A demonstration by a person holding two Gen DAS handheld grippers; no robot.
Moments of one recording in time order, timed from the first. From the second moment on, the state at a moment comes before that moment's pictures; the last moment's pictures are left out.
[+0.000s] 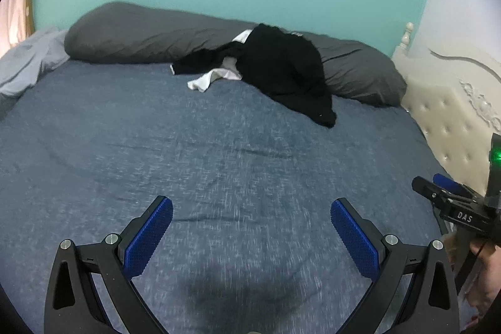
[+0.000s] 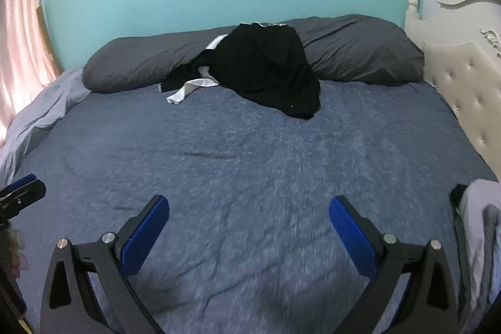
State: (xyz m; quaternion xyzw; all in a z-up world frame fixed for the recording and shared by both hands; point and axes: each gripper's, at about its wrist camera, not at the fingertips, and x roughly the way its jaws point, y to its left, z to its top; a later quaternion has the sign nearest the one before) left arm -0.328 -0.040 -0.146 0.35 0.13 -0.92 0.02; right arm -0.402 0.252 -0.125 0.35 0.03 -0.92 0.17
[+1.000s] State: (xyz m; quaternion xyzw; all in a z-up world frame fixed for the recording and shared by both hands) left arm -0.462 -0.083 -0.199 0.42 0.15 -0.90 0.06; right arm -0.660 0.234 -0.178 0.41 0.04 -0.90 0.13
